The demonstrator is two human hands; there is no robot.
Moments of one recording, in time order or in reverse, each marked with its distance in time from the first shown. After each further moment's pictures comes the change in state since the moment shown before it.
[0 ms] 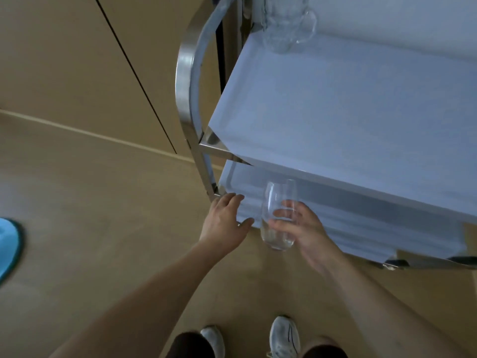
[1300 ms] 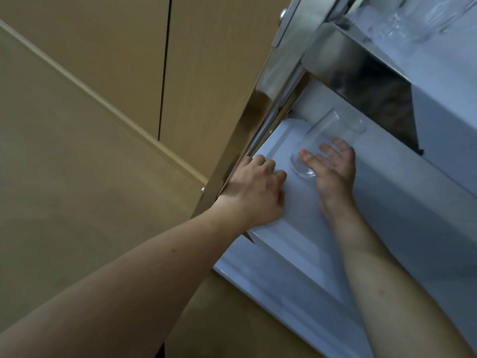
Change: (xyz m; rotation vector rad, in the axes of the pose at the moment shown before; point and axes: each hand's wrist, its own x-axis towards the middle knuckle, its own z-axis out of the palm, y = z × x) left_hand 0.176 -0.060 0.081 0.224 0.399 0.335; right_hand 0.274 -0.025 0.031 -0.259 0.232 -0.723
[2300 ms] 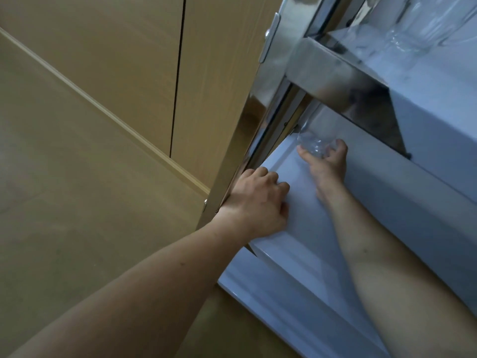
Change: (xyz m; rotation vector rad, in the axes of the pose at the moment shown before) left_hand 0.001 0.000 -0.006 0.036 -0.021 -0.018; right_hand 0.061 0.019 0.028 -0.154 0.083 -0.051
